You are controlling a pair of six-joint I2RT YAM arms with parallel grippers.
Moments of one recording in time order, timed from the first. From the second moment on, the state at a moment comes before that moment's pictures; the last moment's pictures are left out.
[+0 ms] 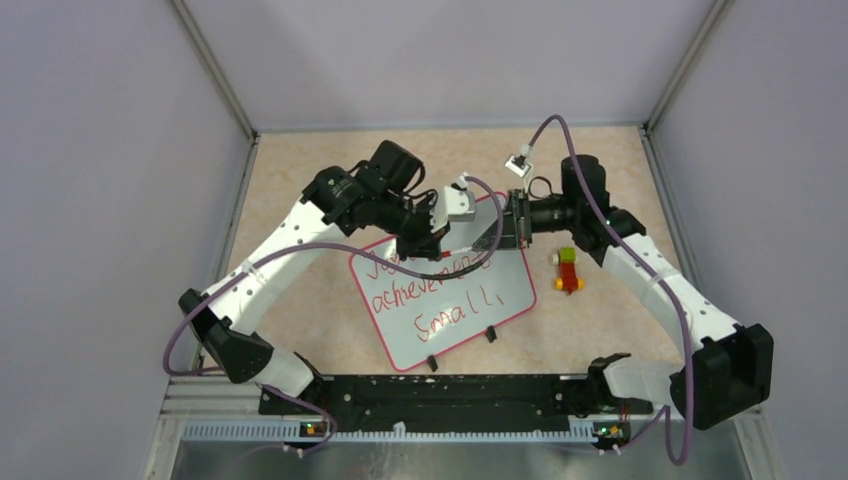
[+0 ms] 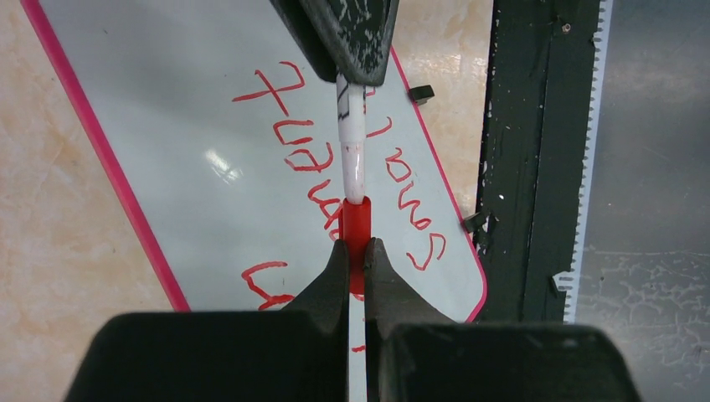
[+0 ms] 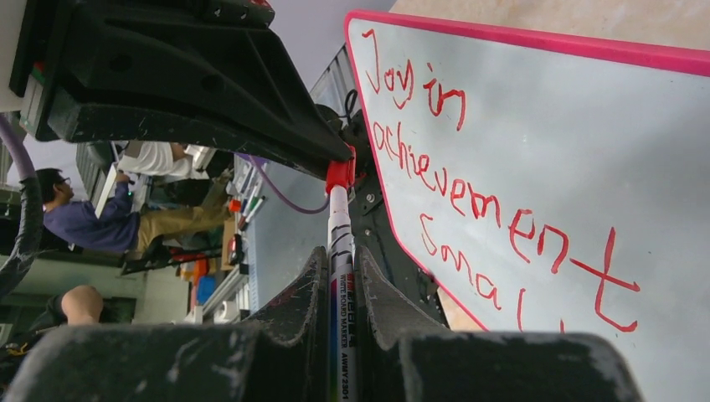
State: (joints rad) left arm -0.74 1.48 1.70 -1.15 0.56 0.54; right arm 0.39 1.21 1.03 -0.27 -1.09 0.49
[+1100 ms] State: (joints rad) left arm -0.79 1.57 1.74 -1.14 0.48 0.42; right arm 0.42 1.28 1.02 -0.25 -1.07 0.45
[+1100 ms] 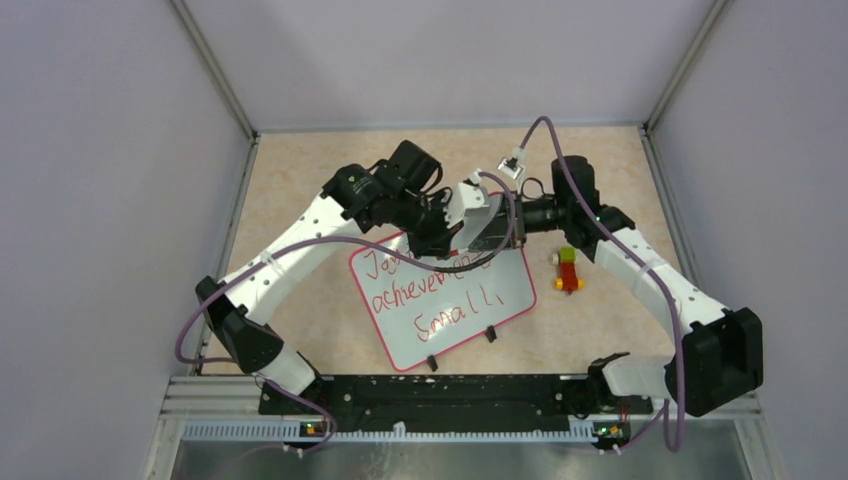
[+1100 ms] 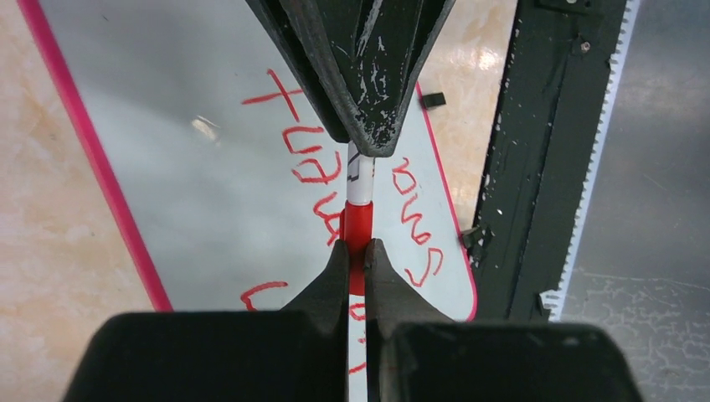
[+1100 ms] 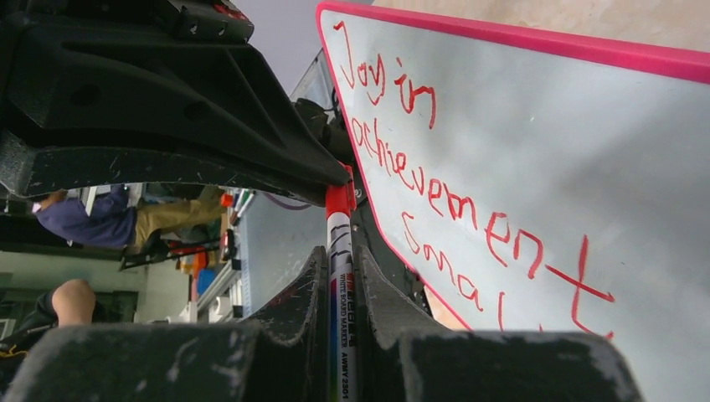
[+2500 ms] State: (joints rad) left arm -0.84 1.45 1.66 -0.94 0.35 0.56; right arm 0.36 1.23 1.03 -0.03 -1.16 0.72
